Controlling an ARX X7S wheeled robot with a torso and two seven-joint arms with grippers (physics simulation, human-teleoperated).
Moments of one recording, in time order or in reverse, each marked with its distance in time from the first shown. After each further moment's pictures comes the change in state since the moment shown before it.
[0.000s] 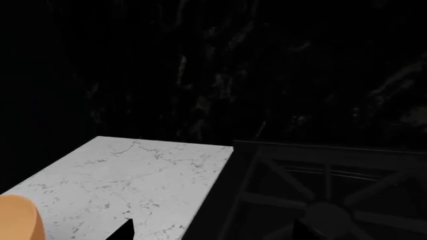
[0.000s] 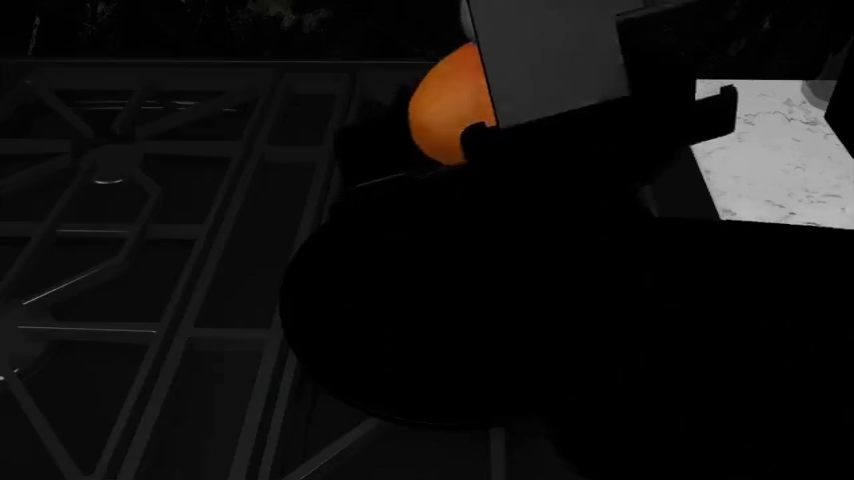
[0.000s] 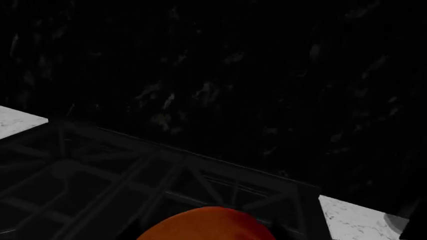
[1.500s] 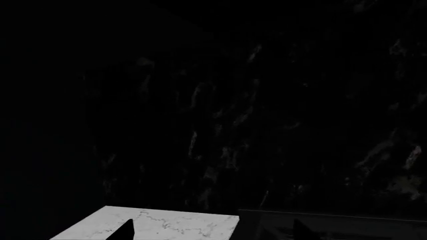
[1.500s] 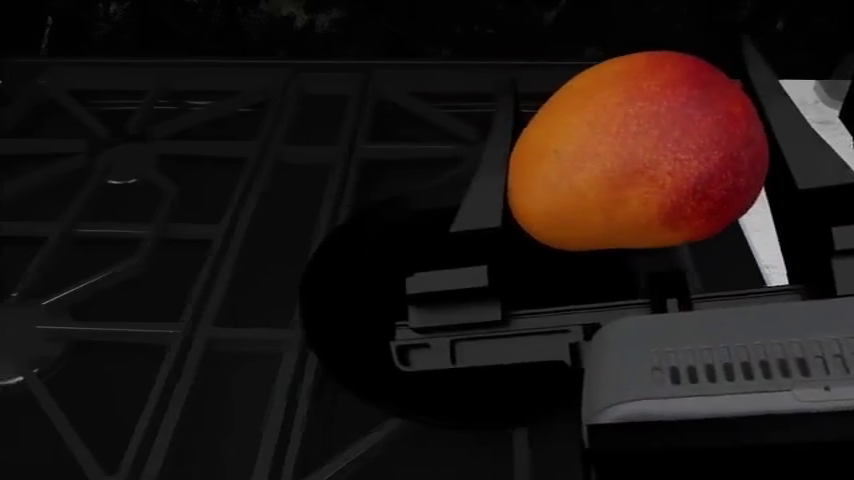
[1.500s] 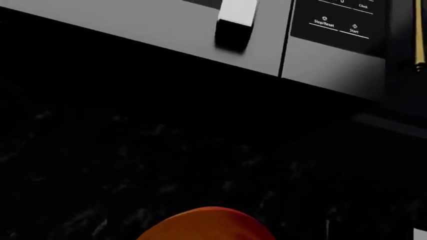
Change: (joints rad) left arm 0.185 0.020 -0.034 0.373 -0.112 0.125 -0.013; right arm -0.346 0.357 -0.149 -0.639 -0.580 -0.496 0.071
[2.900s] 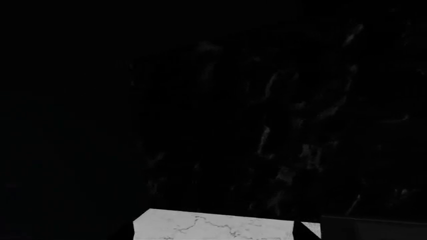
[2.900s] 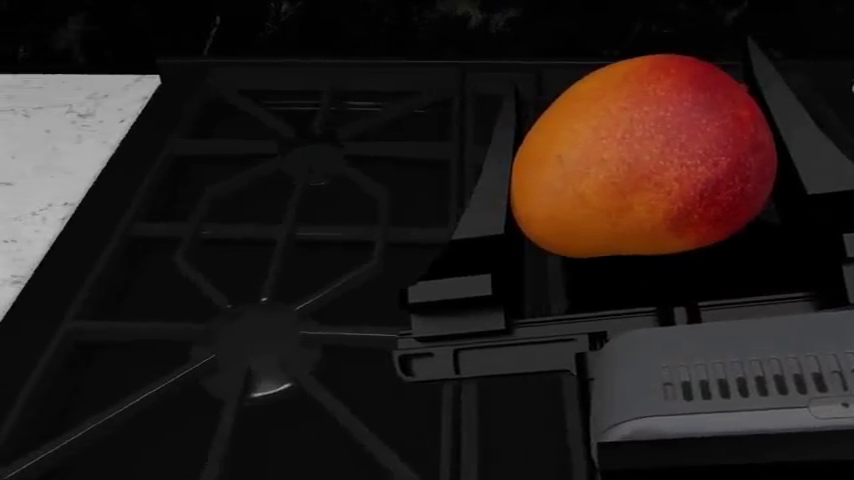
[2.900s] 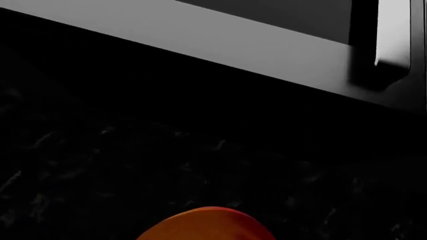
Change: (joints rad) left arm -0.011 -0.023 0.026 0.015 -0.033 -0.049 -0.028; right arm 0.066 0.071 -0.093 -0.002 0.050 -0.072 0.065
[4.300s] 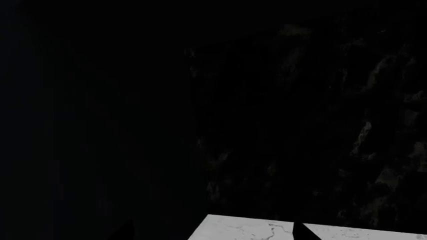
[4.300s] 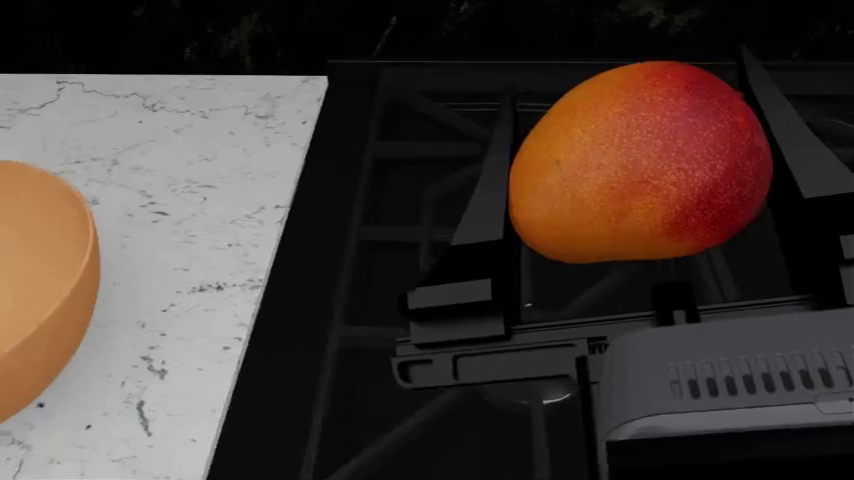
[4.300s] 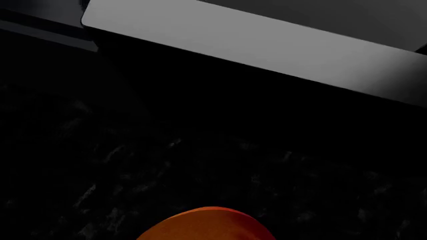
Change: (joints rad) left arm 0.007 -0.025 0.019 0.047 -0.026 -0.050 -0.017; right arm 0.028 0.033 -0.049 0.008 0.032 -0.052 0.017
